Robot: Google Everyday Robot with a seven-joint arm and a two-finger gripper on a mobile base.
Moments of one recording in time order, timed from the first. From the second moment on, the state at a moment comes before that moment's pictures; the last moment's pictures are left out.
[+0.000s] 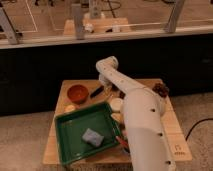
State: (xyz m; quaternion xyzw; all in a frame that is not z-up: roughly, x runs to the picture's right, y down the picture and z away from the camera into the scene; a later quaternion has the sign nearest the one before) arm 0.002 -0.001 1.018 -0.23 -0.12 -0.27 0.93
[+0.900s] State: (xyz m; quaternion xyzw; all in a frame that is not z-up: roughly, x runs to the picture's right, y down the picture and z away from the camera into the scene) arm 0.002 -0.013 1.036 -0.22 -0.12 -0.24 0.94
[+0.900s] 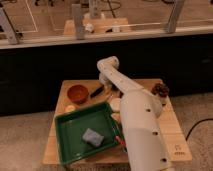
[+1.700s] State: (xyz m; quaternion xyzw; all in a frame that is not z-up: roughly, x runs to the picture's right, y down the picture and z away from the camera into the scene) arm 0.004 -0.011 1.035 -0.22 -0.12 -0.24 0.94
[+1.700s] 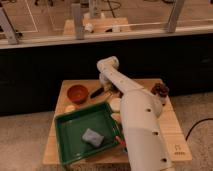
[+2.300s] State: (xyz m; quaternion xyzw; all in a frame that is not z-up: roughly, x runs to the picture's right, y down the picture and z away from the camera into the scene) arm 0.026 -0.024 1.018 -0.21 -0.11 -0.23 0.94
